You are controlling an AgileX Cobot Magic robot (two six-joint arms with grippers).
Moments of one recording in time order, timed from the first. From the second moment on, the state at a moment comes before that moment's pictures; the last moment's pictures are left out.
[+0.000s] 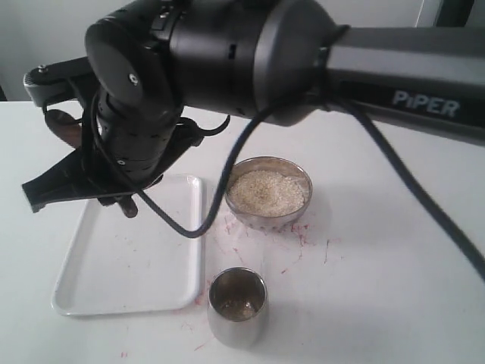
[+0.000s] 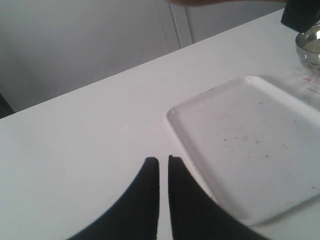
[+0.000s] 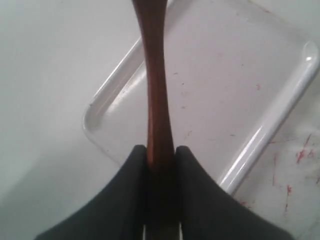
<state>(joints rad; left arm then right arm) -0.09 0.00 0.00 0.02 0.03 0.16 0.85 1.91 -1.71 -0.09 0.88 0.33</state>
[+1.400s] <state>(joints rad) -0.09 0.00 0.00 0.02 0.03 0.16 0.76 2.19 -1.90 0.20 1.03 0.33</state>
